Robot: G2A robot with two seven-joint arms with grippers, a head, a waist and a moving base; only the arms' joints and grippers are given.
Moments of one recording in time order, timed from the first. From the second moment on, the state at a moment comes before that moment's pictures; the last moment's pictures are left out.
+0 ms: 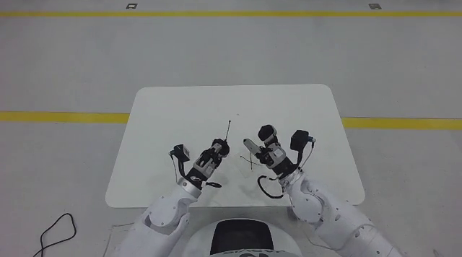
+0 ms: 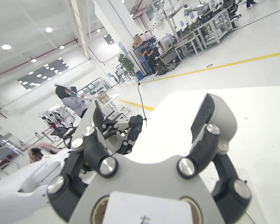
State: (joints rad) left arm 1.72 -1.22 -1.11 -1.65 -0.39 -0.34 -0.19; right arm -1.46 -1.04 0.78 -1.60 -0.53 -0.34 -0.45
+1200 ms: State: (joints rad) left arm 1.75 -1.19 -1.22 -1.67 -0.58 -0.29 -0.34; right arm -1.46 -0.98 0.93 -1.73 0.24 -0.34 0.35
